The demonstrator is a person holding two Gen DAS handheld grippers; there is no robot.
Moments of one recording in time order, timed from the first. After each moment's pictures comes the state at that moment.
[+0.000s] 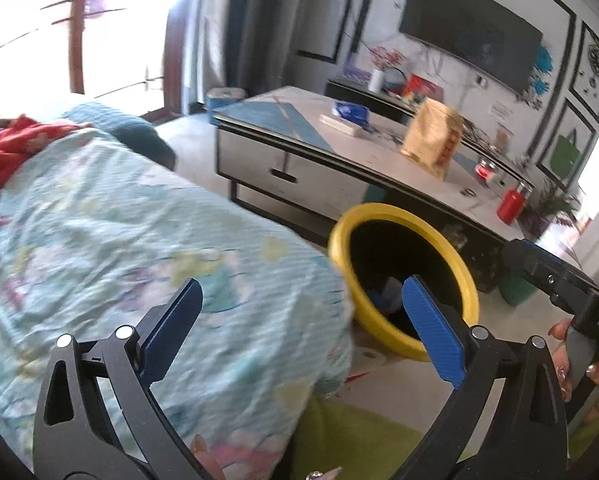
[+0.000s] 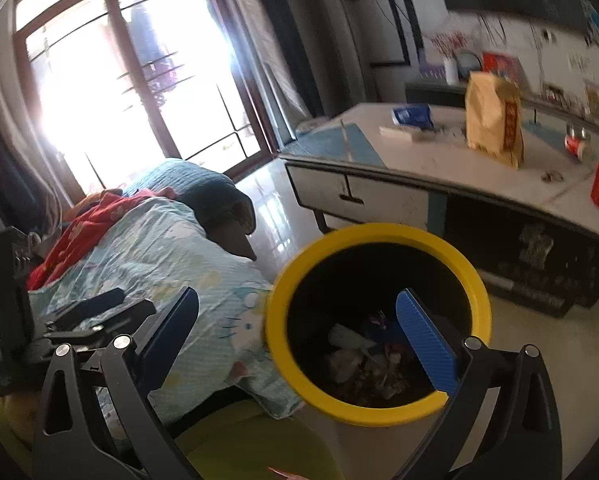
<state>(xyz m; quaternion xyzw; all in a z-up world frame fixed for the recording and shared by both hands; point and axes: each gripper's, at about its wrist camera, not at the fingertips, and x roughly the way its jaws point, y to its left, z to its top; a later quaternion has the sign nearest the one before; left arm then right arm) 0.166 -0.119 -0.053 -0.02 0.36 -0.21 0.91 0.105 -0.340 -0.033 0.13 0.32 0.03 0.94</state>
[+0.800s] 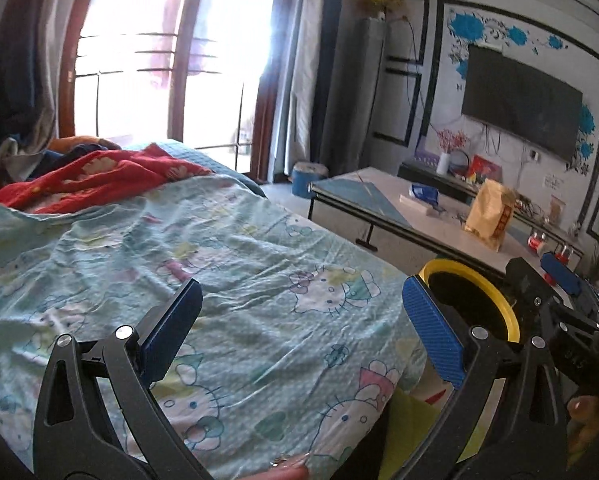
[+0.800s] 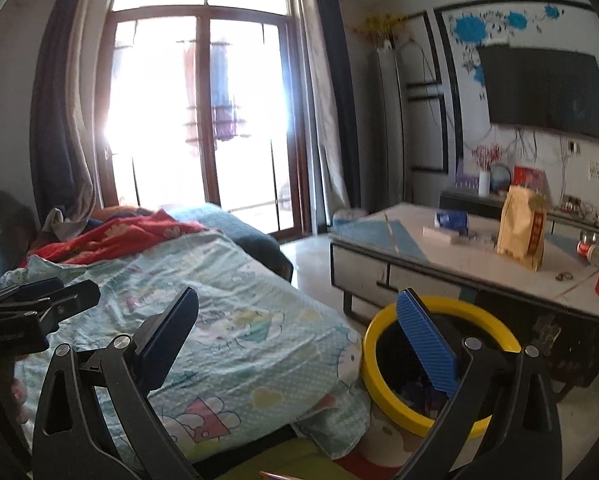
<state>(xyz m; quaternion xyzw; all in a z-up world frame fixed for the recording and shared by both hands) 0.051 0.001 -0.024 -0.05 0.22 -0.07 0.97 0.033 -0.210 -0.024 0.02 0.14 0.06 0.99</state>
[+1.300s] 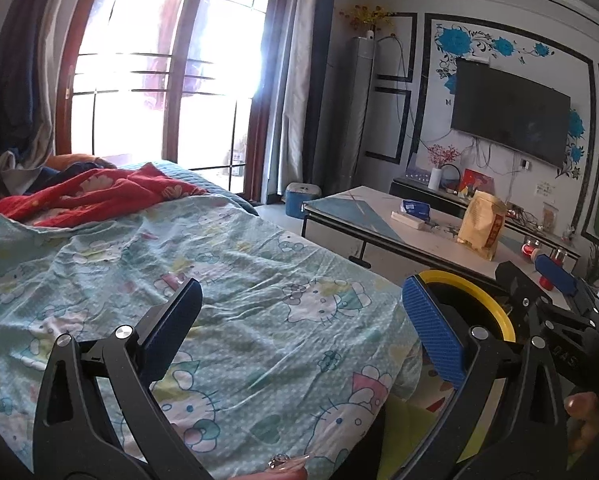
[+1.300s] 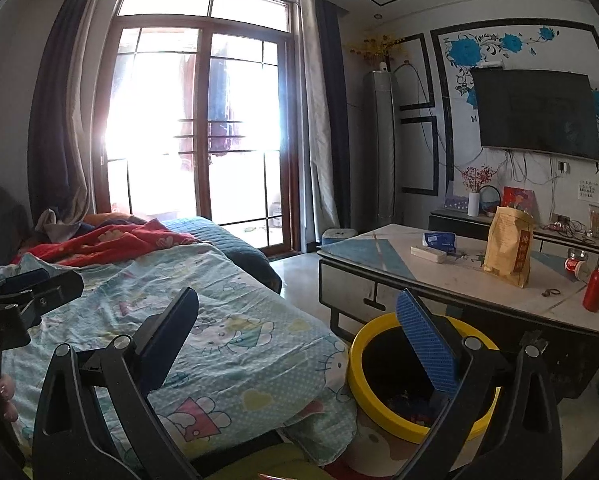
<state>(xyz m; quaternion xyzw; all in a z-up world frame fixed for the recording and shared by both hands) 0.037 -0.004 -0.025 -0.05 0.18 -0.09 0.98 0.016 -0.210 -0.025 0.01 0.11 0.04 0.99</state>
